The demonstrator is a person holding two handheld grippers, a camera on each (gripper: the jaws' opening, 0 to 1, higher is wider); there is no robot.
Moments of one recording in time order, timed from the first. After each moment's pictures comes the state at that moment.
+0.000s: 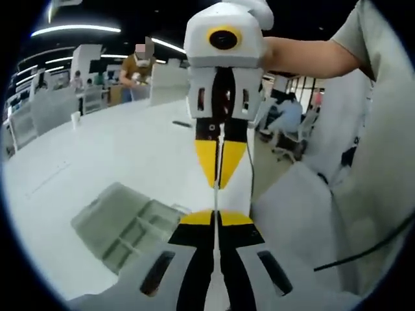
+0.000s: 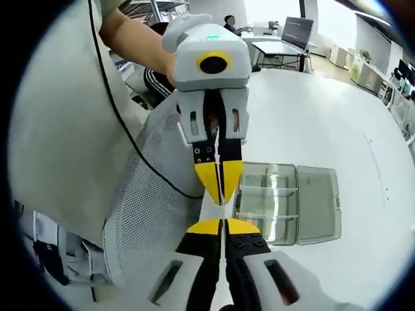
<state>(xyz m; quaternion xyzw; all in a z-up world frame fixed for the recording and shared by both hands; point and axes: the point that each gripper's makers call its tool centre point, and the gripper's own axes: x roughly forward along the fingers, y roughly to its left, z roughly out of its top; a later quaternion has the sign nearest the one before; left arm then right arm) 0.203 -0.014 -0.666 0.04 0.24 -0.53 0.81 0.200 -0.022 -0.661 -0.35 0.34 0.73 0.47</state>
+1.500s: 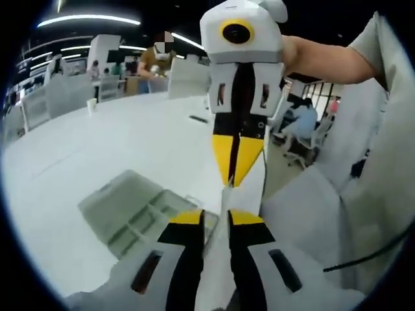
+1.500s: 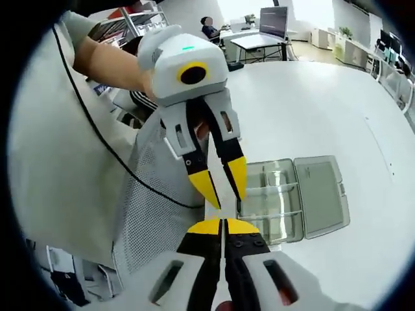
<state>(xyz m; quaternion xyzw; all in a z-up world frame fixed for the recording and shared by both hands) 0.215 0.004 -0.673 0.02 0.26 -0.48 0.84 0.206 -0.011 -0.663 -0.31 0.40 0.70 0.50</state>
